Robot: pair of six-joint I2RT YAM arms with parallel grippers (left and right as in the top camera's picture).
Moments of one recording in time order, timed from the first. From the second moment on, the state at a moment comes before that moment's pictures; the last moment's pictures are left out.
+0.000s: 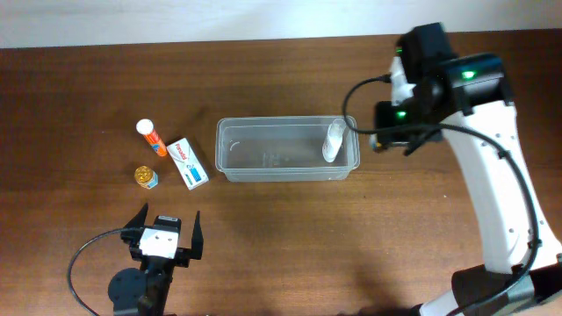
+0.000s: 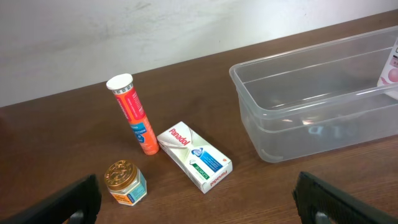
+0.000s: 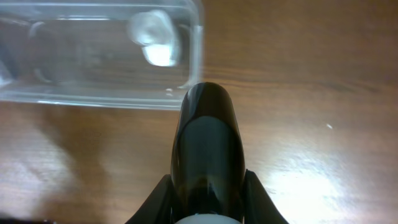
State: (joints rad) left arm 0.08 0.01 0.10 -0.29 0.18 0.22; right arm 0.25 1.70 1.94 -1.54 -0.04 0.23
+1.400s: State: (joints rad) left arm 0.08 0.01 0.10 -0.29 0.18 0.22; right arm 0.43 1.76 1.47 -1.02 0.00 0.34
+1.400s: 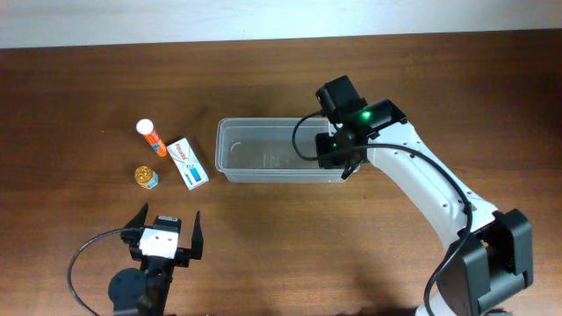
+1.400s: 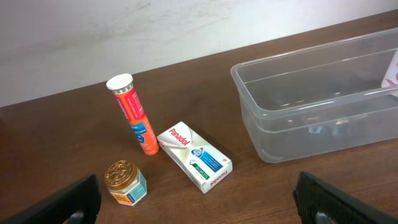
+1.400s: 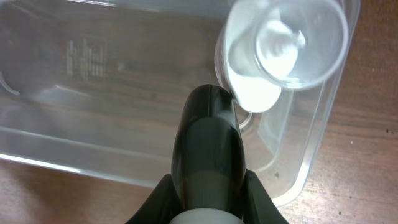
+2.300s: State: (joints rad) left arm 0.08 0.01 0.10 -0.29 0.18 0.22; right arm 0.43 1.76 1.47 -0.93 0.00 0.00
